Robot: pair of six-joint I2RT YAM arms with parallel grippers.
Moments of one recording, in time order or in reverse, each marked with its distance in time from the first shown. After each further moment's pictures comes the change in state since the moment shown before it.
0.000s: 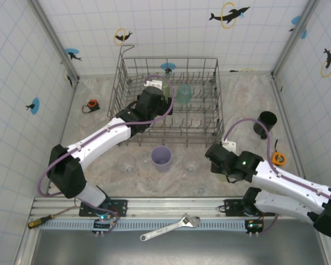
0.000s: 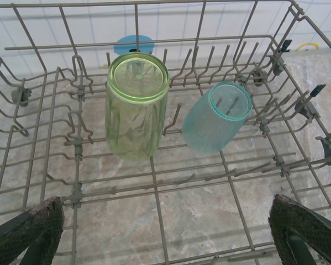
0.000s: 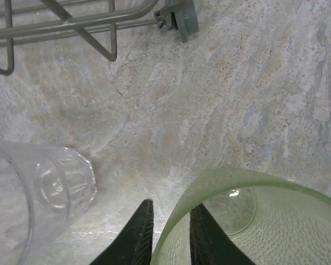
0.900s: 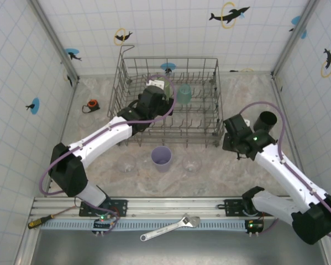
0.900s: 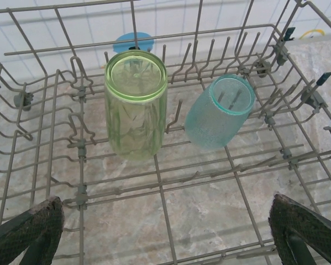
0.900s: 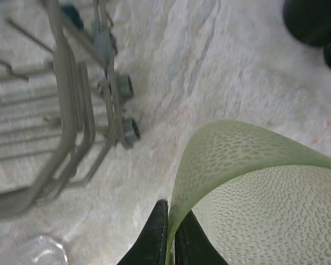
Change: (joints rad) left arm 0.000 0.020 0.027 -0.024 0.005 0.049; right arm -0.471 0.119 0.246 -0.023 -0.059 -0.413
